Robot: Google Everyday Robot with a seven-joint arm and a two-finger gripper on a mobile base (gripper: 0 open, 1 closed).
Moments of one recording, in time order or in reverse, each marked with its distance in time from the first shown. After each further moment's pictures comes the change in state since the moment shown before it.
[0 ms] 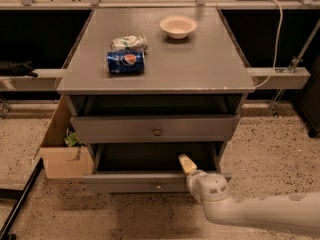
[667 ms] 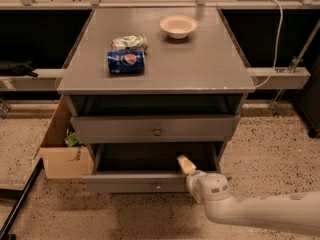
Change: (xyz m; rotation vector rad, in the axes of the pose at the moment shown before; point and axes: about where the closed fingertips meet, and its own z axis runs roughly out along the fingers) arm -0.004 0.001 0.002 0.001 -0.043 -0.028
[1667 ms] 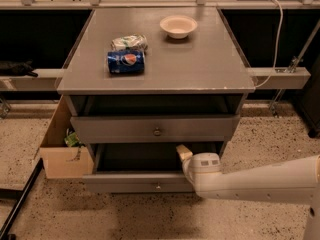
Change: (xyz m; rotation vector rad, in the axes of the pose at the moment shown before) arm 0.016 -0.034 0.014 -0.114 0.034 0.028
